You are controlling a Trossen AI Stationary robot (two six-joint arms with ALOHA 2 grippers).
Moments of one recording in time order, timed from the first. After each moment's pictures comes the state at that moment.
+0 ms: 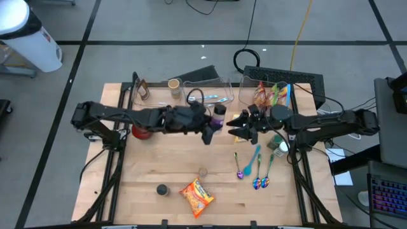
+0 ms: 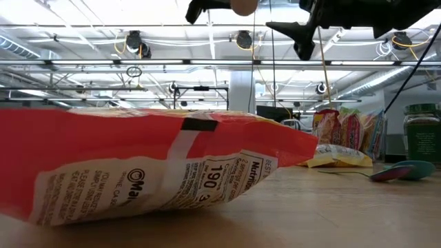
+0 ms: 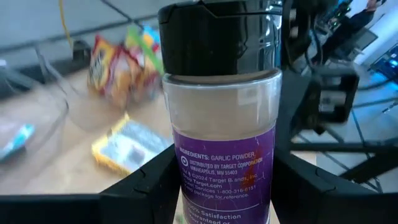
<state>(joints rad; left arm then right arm) -0.07 1.58 1.41 -0.16 -0.27 -0.58 -0.09 1.04 0.56 0.51 -0.21 0.65</state>
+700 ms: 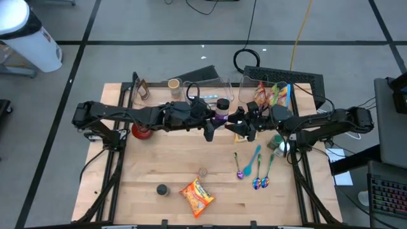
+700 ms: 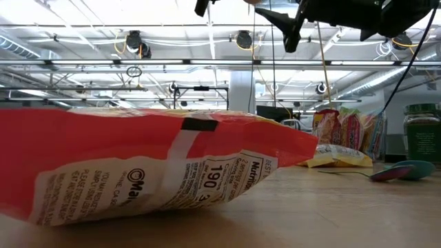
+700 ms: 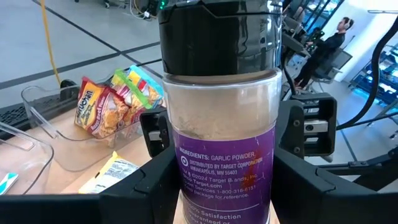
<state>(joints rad) -0.05 1.59 1.42 -0.03 -0.26 -0.49 -0.09 1.16 0.56 0.83 -0.16 0.67</state>
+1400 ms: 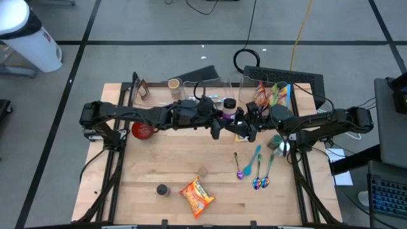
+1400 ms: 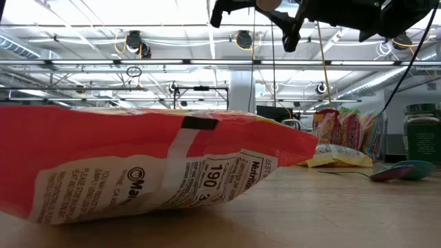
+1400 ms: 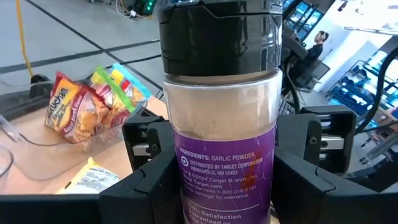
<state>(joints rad) -0.01 1.67 1.42 0.11 -0.17 -0.53 -0.09 1.16 0.56 0.84 -0.21 0.68</state>
